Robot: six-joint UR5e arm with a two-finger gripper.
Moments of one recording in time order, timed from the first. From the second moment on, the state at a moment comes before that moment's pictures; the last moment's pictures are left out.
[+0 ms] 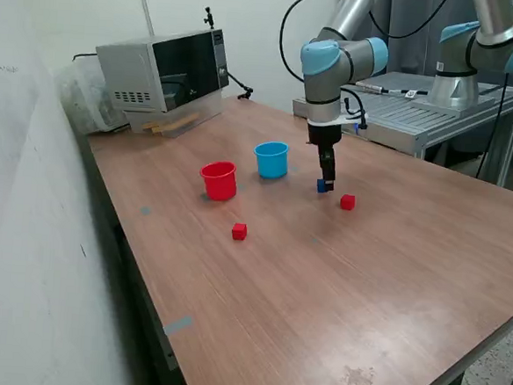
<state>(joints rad) -0.06 -0.94 1.75 -2.30 -1.62 3.71</state>
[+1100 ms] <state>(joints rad) -0.10 -0.93 1.75 -2.35 -1.55 3.65</state>
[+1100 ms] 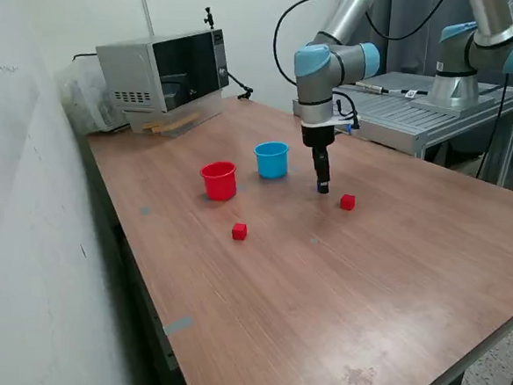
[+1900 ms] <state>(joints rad) -0.11 -0.93 1.75 -2.35 -1.56 3.63</state>
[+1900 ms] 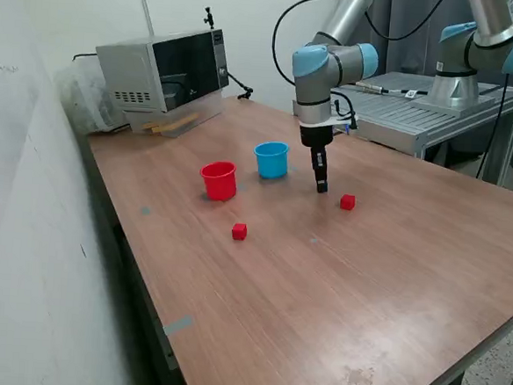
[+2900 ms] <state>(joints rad) -0.20 -1.03 1.64 -2.30 -1.67 3.39</state>
